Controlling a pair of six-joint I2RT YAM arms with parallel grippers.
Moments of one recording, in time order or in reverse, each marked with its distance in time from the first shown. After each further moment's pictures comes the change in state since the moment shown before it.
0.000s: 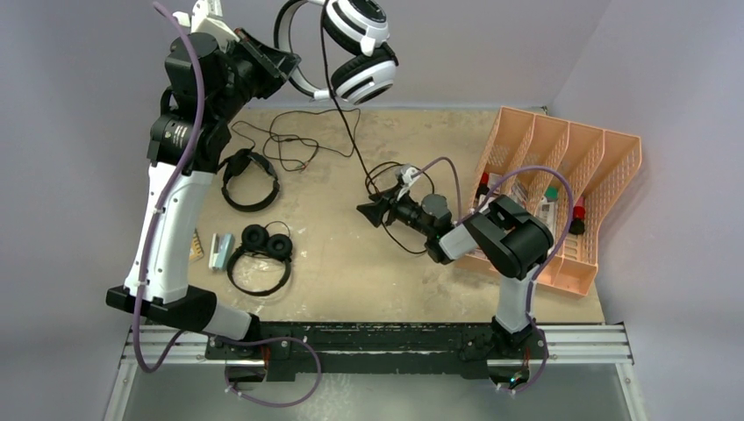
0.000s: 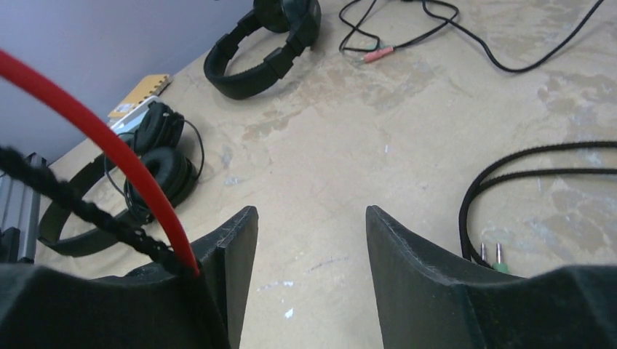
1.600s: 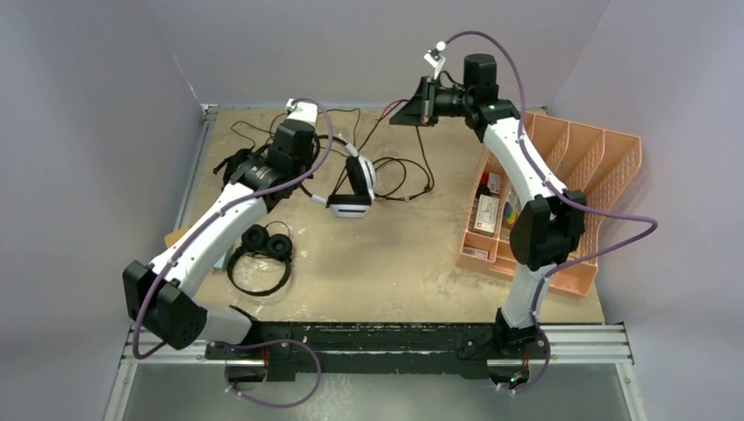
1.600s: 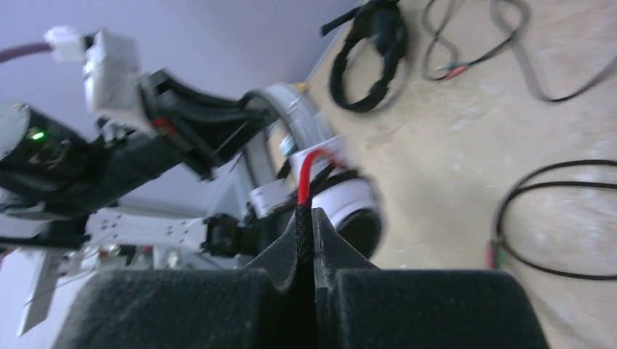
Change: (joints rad) left arm -0.222 -0.098 -0.715 0.045 -0.507 0.672; right arm -0.399 -0.026 1.202 -1.671 -0.658 0.120
